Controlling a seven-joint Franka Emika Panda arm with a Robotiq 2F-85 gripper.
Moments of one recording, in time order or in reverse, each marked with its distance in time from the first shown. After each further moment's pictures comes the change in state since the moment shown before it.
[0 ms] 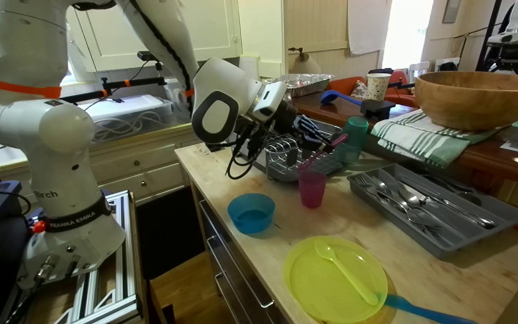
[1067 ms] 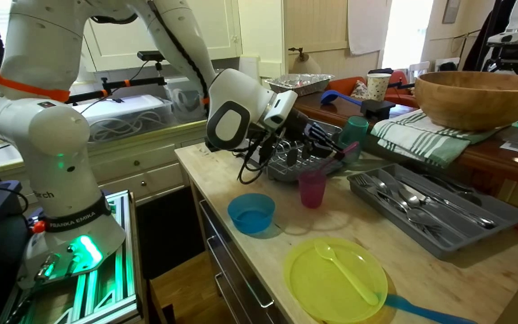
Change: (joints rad) arm -0.120 0.129 0.169 0.103 0.198 -0.001 -0.063
